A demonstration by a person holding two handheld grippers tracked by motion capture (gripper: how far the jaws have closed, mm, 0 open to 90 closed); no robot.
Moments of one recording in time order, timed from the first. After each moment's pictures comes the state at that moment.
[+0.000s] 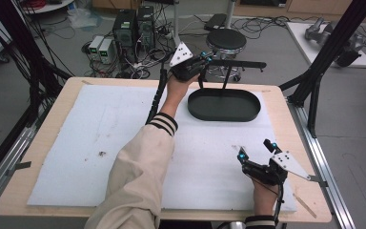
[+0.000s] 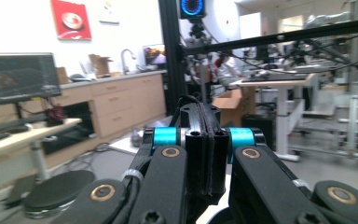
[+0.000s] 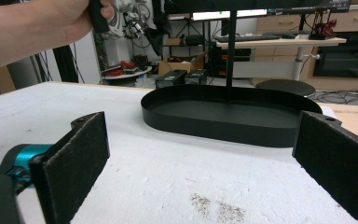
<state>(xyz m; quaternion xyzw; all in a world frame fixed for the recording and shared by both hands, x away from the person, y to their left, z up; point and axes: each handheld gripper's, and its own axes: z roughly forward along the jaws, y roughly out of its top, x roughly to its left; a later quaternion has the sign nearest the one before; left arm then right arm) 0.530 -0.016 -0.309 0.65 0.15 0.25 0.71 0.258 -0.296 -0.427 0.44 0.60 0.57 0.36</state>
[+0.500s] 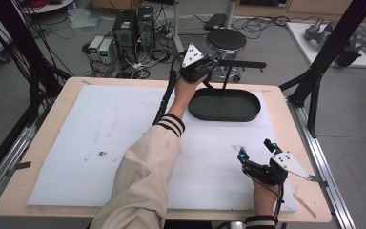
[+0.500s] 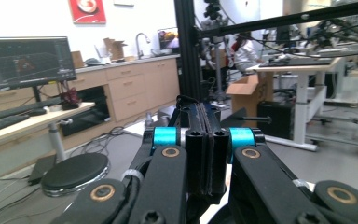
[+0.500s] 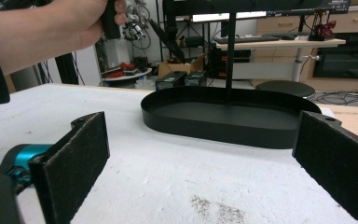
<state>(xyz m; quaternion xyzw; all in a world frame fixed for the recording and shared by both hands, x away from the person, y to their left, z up) 0.534 -0.042 -0.309 0.66 0.18 0.28 0.68 0.257 -0.296 -0.426 0.44 0.59 0.57 0.36</state>
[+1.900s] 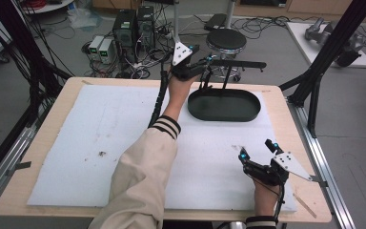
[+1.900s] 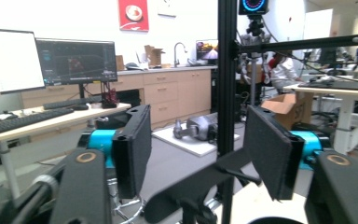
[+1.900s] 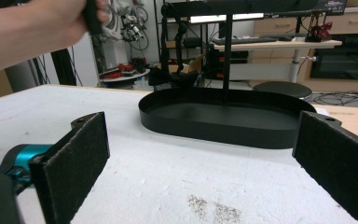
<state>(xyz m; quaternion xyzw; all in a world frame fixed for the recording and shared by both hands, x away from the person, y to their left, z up) 0.519 -0.006 -0.303 0.61 0.25 0.32 0.68 0.255 -0.298 -0.425 0.44 0.59 0.57 0.36</state>
